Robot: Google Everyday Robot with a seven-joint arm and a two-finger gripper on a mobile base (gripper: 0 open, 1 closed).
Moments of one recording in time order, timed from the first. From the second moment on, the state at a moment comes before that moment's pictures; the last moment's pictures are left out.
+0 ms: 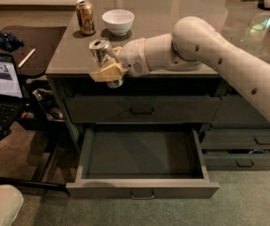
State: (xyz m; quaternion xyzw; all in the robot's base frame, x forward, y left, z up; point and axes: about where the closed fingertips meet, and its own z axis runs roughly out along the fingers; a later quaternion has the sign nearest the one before) arm 0.610 0.090 0.891 -0.54 0.61 0.35 0.46
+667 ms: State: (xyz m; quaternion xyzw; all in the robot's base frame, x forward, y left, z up) arm 0.570 0.068 0.768 -0.50 0.70 0.37 0.35
